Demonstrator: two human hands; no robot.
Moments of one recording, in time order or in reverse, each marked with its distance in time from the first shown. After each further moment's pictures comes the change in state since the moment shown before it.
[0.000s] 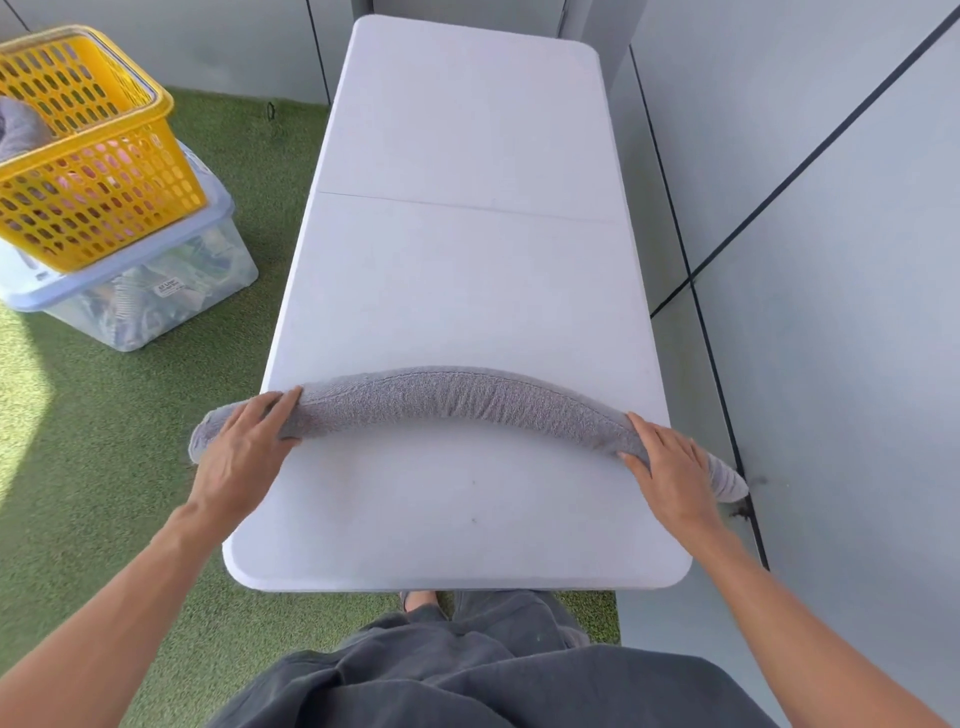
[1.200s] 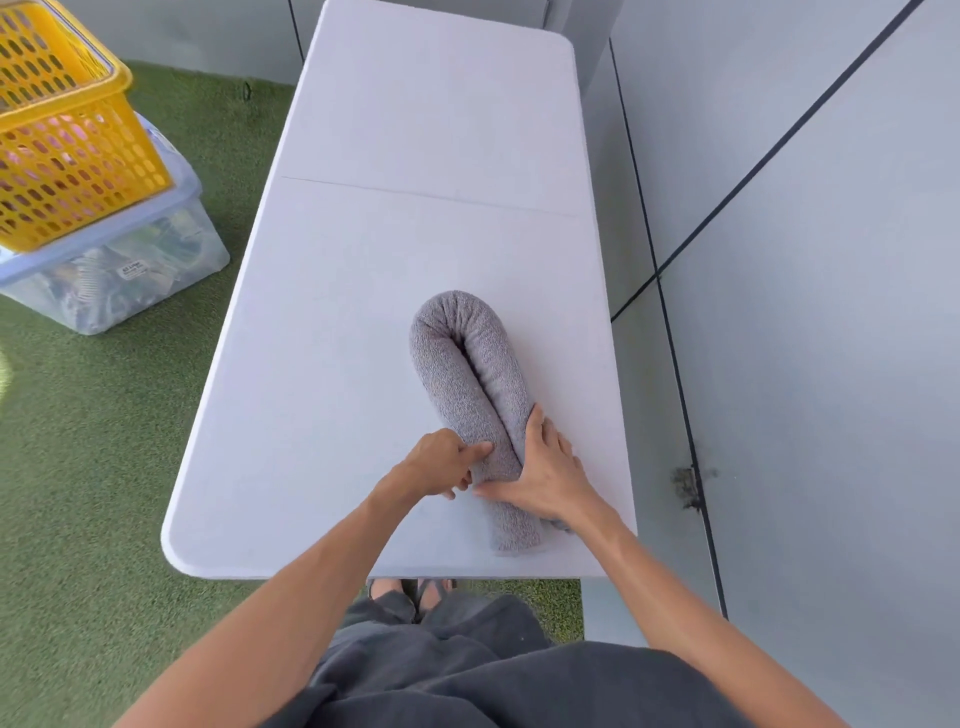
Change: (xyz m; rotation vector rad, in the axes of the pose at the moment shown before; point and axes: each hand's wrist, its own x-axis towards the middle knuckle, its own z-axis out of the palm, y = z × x) left_hand 0.039 0.234 0.080 -0.614 -0.766 -0.299; right_hand -0.003 -0.096 -0.024 0.153 -0.469 0.093
